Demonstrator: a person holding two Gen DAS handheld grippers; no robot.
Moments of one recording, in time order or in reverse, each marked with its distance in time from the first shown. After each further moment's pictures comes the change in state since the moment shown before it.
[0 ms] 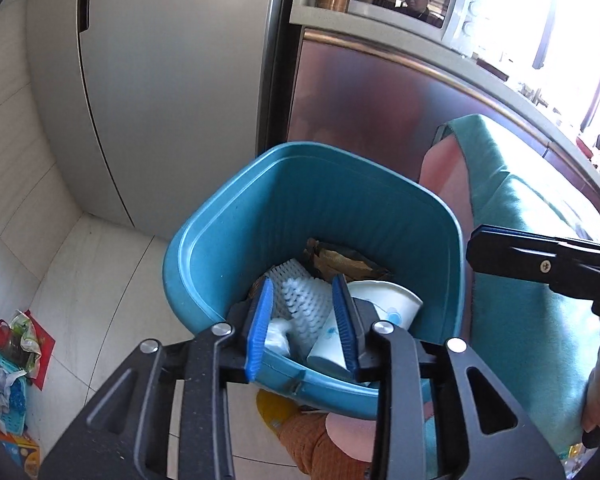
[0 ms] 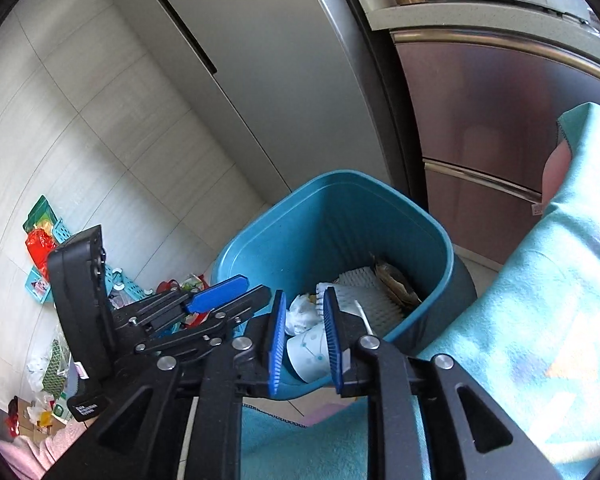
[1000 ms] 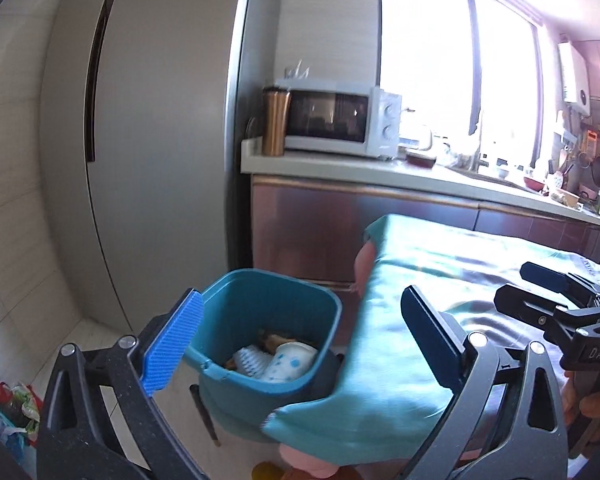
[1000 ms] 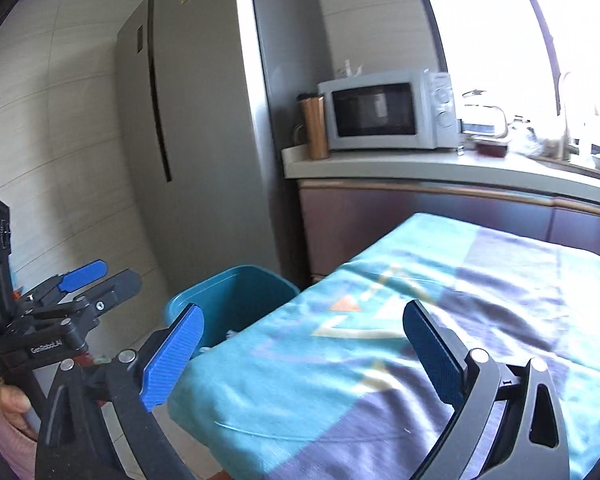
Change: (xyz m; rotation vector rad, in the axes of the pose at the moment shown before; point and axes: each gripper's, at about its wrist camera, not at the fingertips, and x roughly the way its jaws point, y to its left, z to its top) left arm -0.177 -0.086 -0.048 0.134 -0.470 -0.040; right arm -0.165 0.012 -0.110 -0.096 -0.525 -0.382
